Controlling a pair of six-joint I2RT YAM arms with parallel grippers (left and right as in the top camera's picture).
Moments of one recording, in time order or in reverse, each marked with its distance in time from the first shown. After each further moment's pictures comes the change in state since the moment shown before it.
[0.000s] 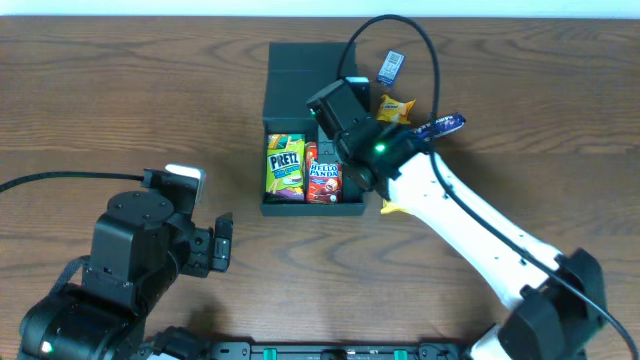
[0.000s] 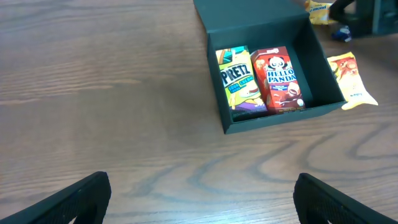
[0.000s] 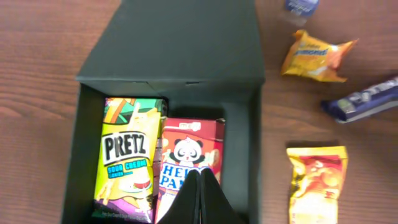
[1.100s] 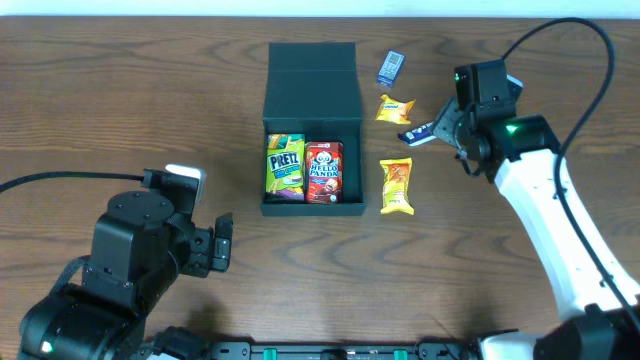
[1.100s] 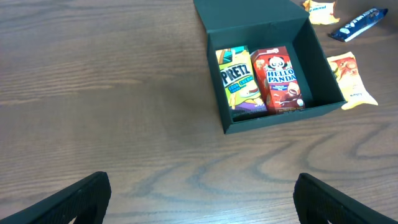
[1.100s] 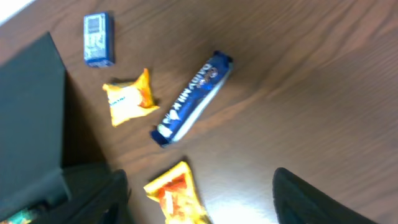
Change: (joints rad) left arm 0.000 0.000 0.000 0.000 0.000 0.000; right arm -0.483 -0.154 -0.154 -0.042 -0.058 0.126
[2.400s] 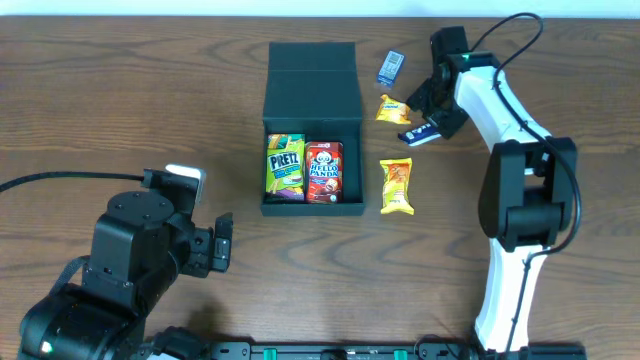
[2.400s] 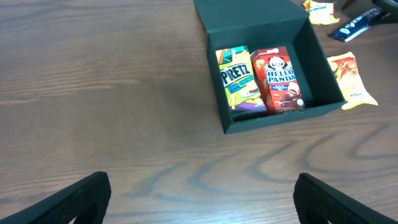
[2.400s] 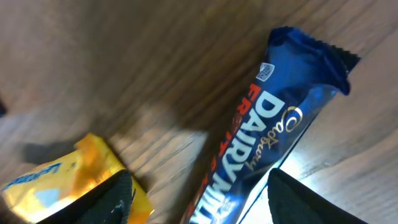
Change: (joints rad) left arm 0.000 0.000 0.000 0.000 0.000 0.000; right arm -0.097 0.734 0.507 -0.130 -0.195 0.172
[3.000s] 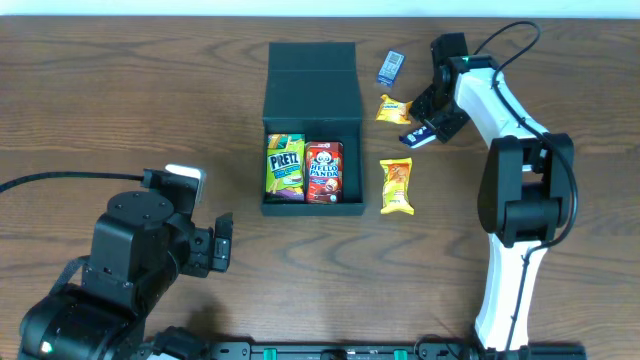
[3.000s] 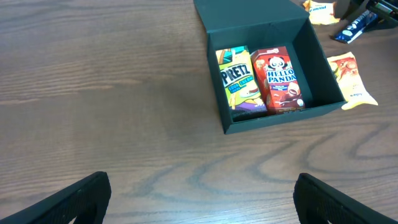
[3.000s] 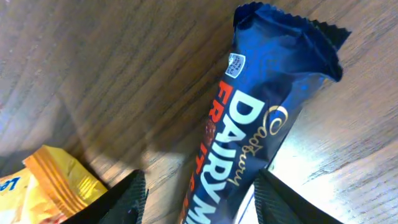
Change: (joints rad) left arm 0.000 0.000 0.000 0.000 0.000 0.000; right arm -0.011 0.028 0.000 -0.018 -0.022 0.007
